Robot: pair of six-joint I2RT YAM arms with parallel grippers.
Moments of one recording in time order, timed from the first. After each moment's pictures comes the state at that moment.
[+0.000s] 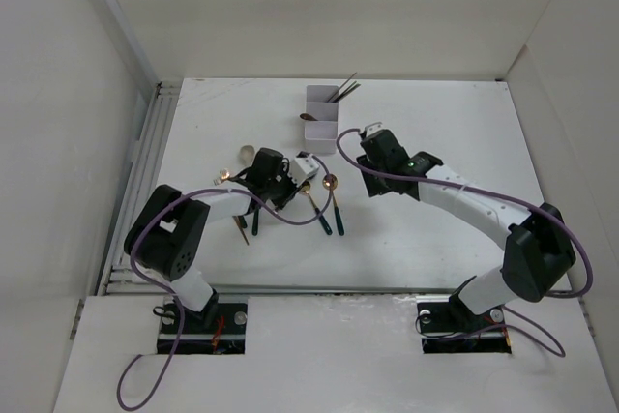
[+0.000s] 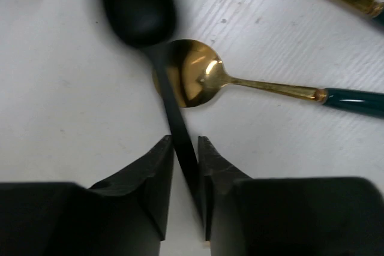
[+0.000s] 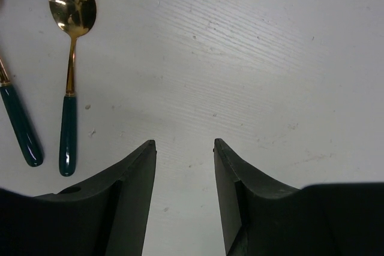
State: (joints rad) left arm -0.50 1.63 0.76 0.05 0.23 0.41; right arm 0.66 1.49 1.12 -0.59 0.31 0.21
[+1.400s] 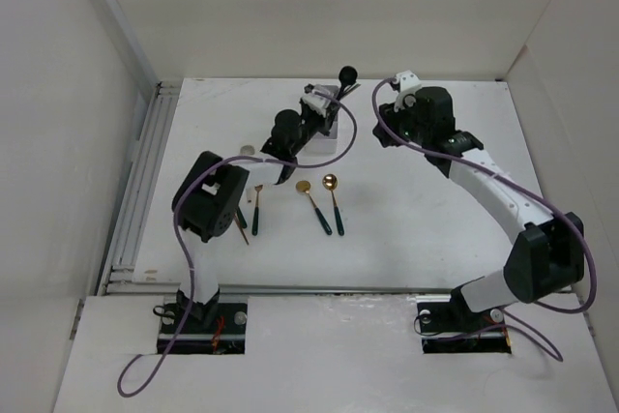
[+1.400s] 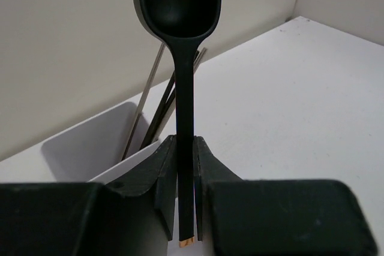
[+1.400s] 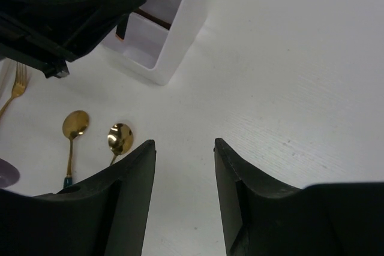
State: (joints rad) left arm -0.53 1.97 1.17 0.91 0.17 0.00; right arm 0.37 1.45 1.19 -0.21 -0.15 0.01
